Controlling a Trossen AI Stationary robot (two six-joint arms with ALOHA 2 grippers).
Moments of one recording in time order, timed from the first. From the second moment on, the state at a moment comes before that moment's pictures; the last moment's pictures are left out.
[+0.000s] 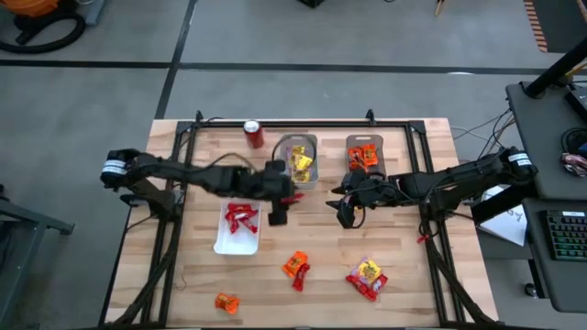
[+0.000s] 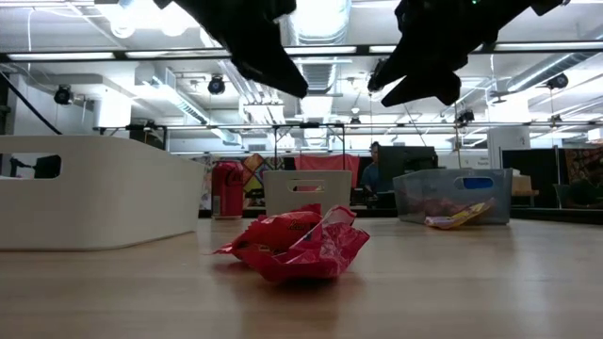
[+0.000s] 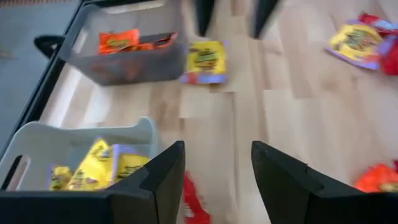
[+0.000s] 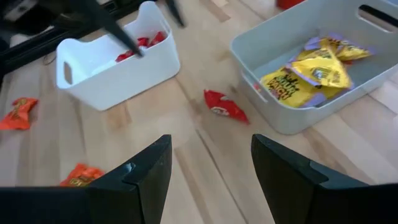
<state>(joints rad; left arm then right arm) -0.04 1.54 1.14 -0.28 -0.18 0.07 0.14 1.24 0.80 -0.18 0.28 0.52</state>
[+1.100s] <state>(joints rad) -0.19 1.80 0.98 -0.10 -0.56 -0.15 0.18 1.24 0.80 -0.18 0.29 0.54</state>
